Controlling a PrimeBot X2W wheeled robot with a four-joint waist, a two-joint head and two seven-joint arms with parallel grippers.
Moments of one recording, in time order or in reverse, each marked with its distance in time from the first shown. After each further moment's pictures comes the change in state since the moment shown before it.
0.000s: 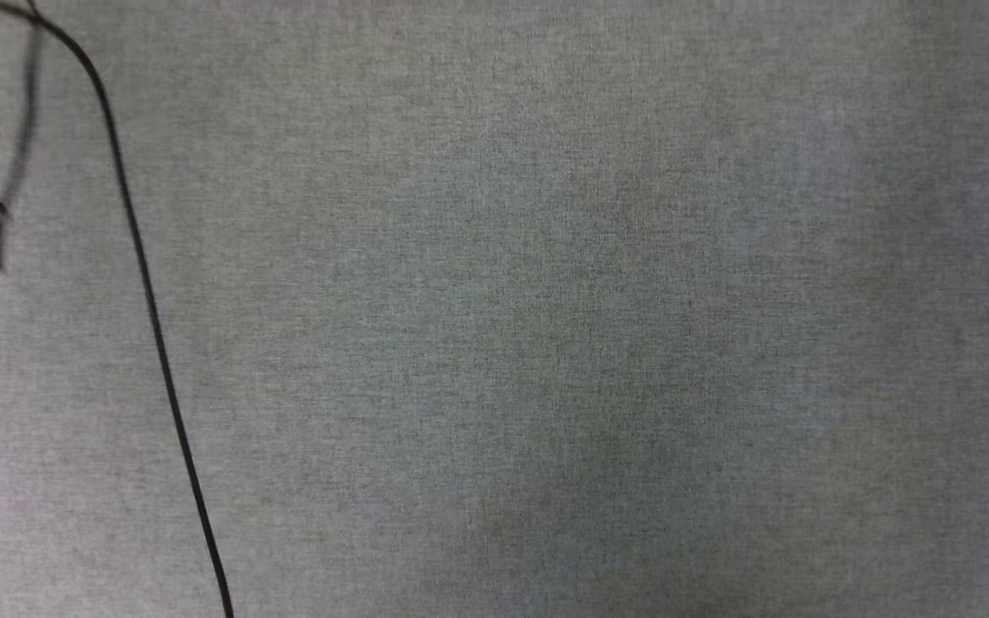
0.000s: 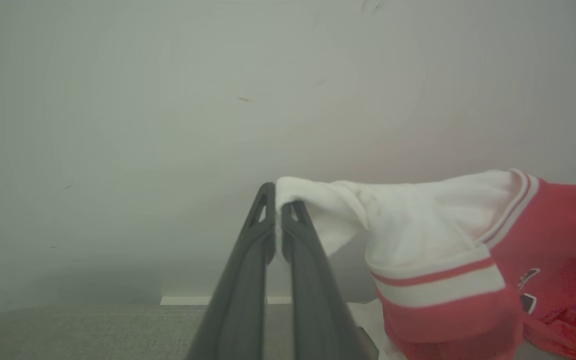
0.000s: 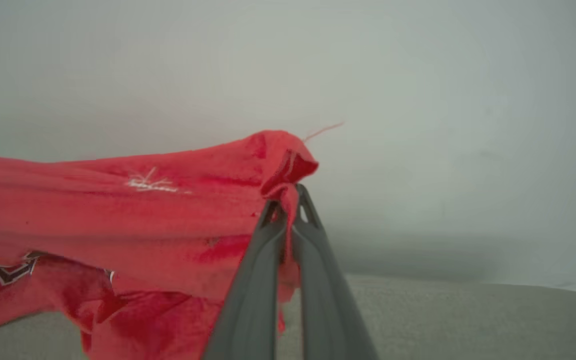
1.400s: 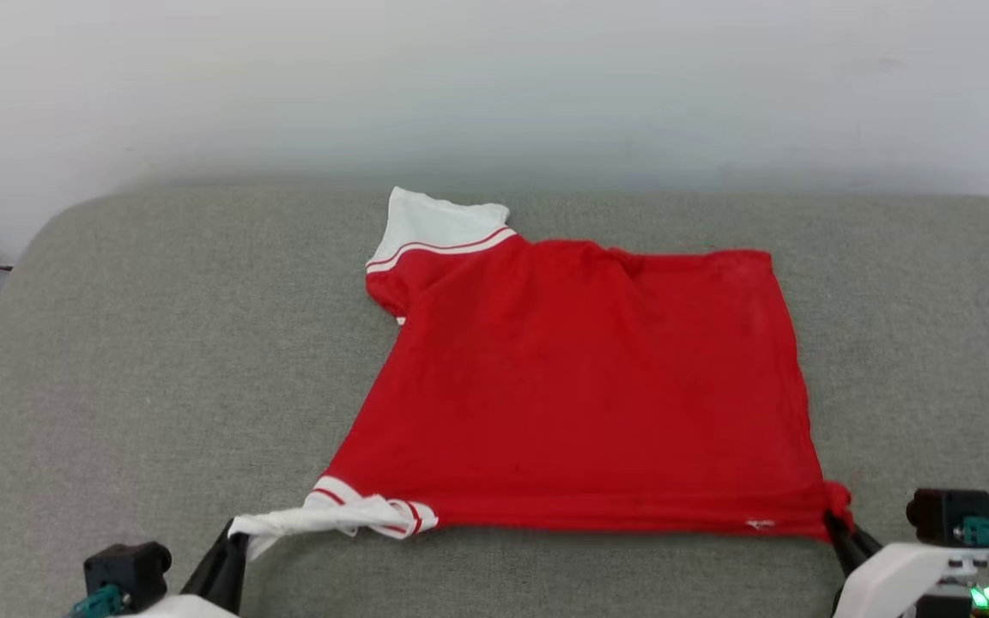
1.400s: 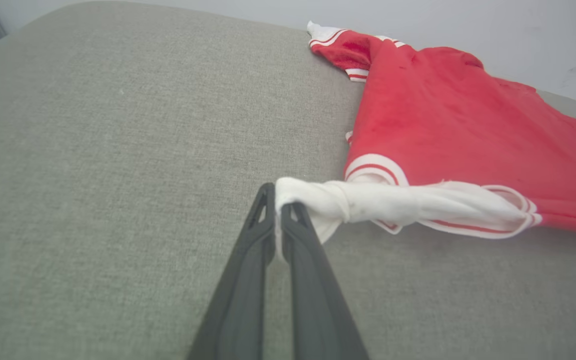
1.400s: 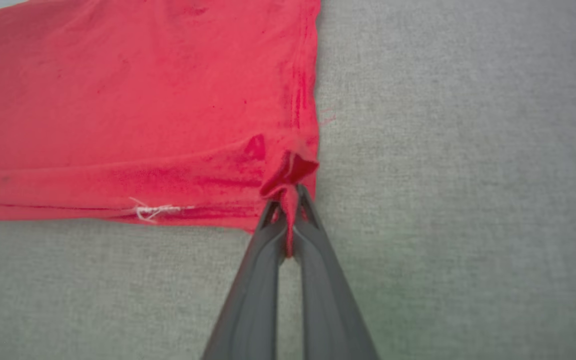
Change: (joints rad) left arm 1.438 -0.015 0.027 -0.674 -0.010 0.252 0.056; right arm 1.462 -0.082 0.257 -0.554 0.466 0.000 0.058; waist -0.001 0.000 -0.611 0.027
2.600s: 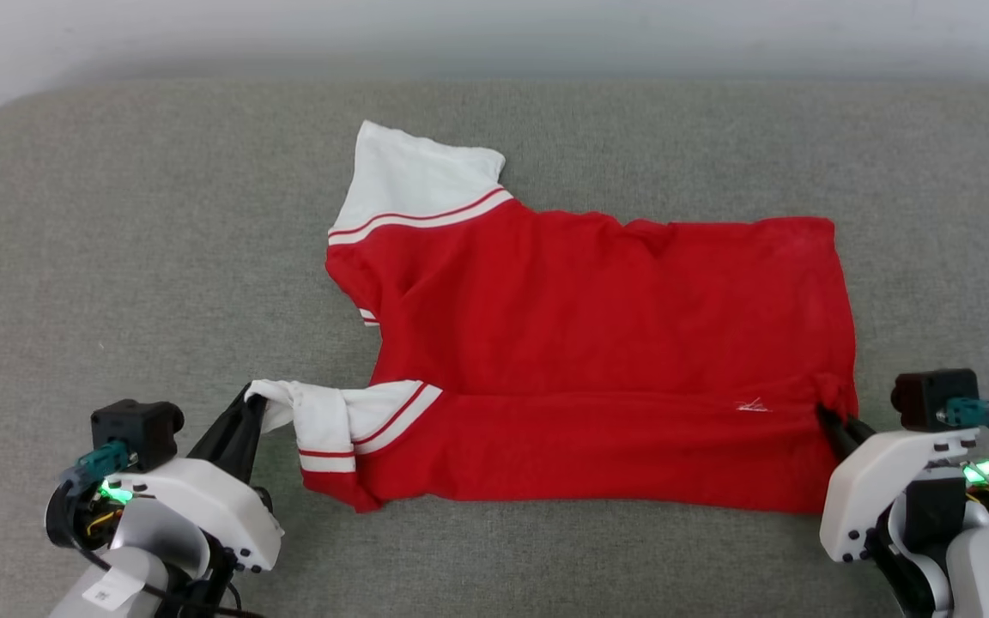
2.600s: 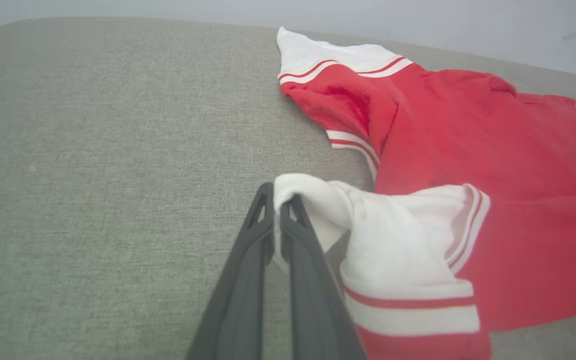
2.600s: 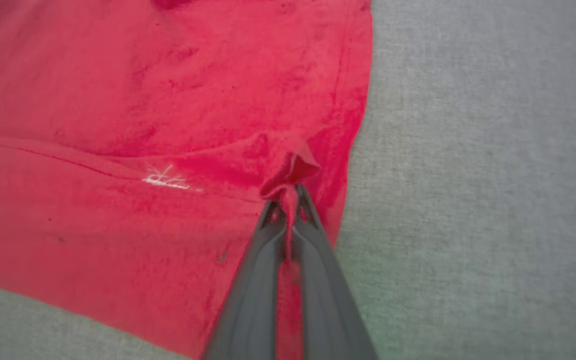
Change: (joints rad) left arm -0.185 0.051 -0.033 -0.106 0.018 -0.026 0.121; right arm -0.087 -0.001 0.023 -0.193 -0.088 0.000 0.183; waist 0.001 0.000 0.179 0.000
